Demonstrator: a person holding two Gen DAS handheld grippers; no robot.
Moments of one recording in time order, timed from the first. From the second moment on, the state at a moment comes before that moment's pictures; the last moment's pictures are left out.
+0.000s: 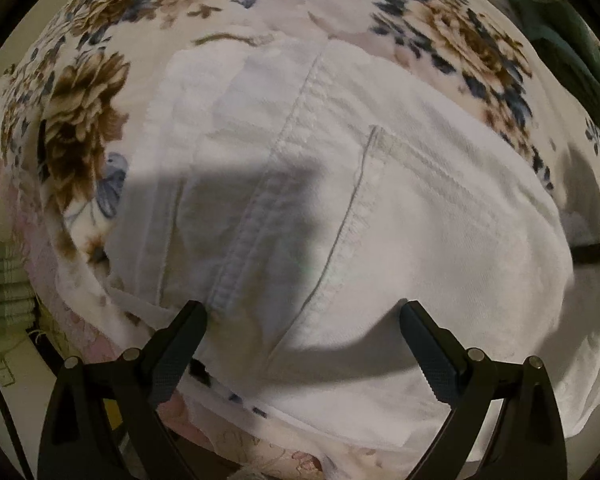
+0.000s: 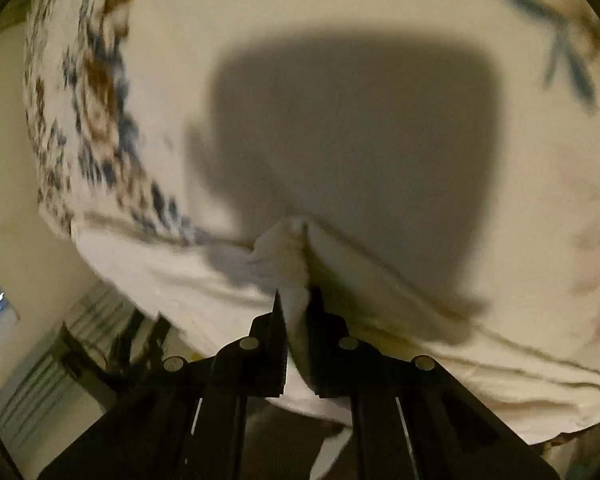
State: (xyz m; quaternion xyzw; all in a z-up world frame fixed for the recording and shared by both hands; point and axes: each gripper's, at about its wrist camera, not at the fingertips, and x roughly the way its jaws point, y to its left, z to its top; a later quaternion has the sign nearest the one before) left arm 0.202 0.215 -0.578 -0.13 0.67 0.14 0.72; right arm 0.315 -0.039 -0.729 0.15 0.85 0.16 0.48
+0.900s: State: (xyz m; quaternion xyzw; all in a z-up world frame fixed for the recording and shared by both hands) left arm 0.083 0.187 -0.600 -0.11 0.71 0.14 0.68; right arm 0.048 -0.102 -0.735 0.29 0.84 0.10 0.44
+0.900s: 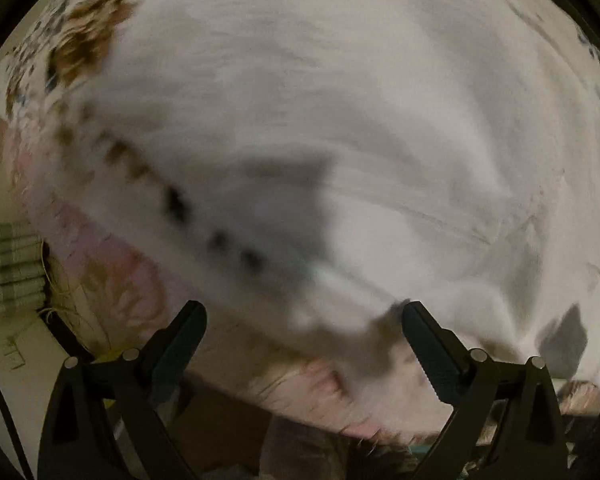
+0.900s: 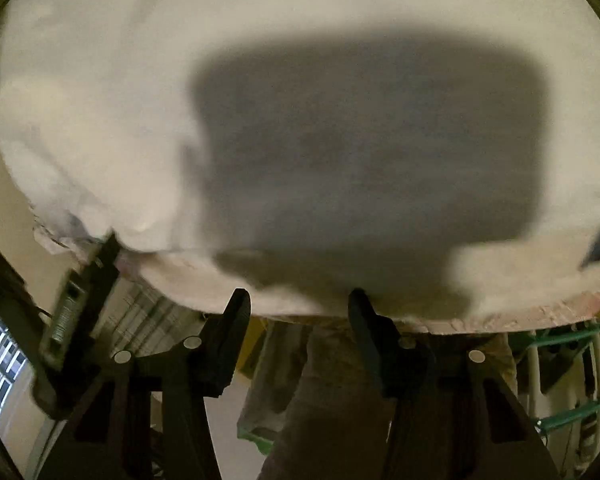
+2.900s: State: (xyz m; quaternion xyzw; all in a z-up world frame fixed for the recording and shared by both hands) left arm 0.148 0.024 -0.525 -0.04 0.65 -0.07 0.76; right arm -0.025 -0.488 -0.623 0.44 0.55 -0.17 0.69
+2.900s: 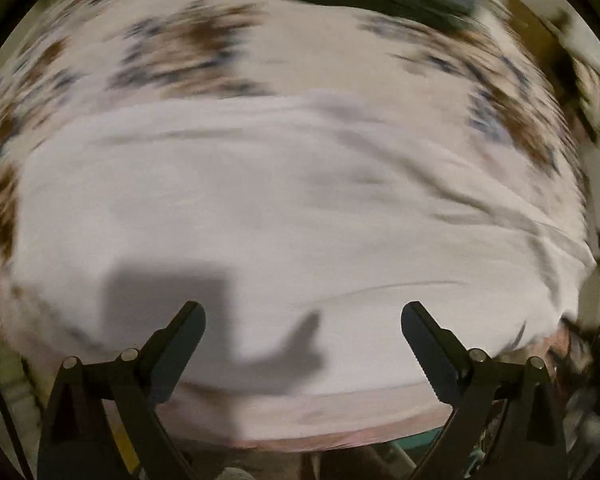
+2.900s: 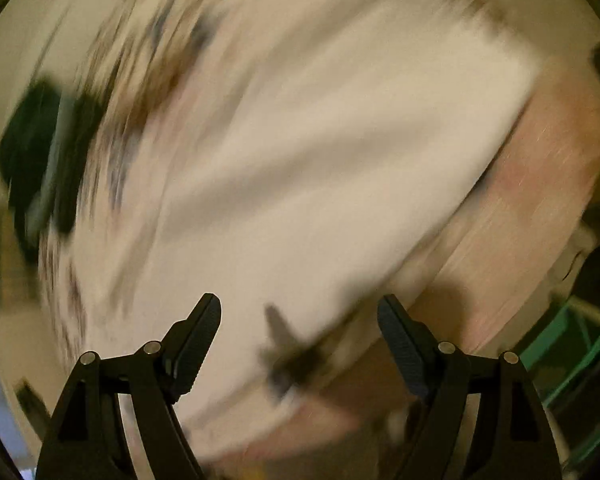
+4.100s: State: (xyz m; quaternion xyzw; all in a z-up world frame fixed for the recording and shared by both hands) left arm 0.153 -0.230 -0.611 0.10 0.68 -0.14 0.71; right arm -0.078 -0.676 -0.706 0.60 0.43 -0.12 0.66
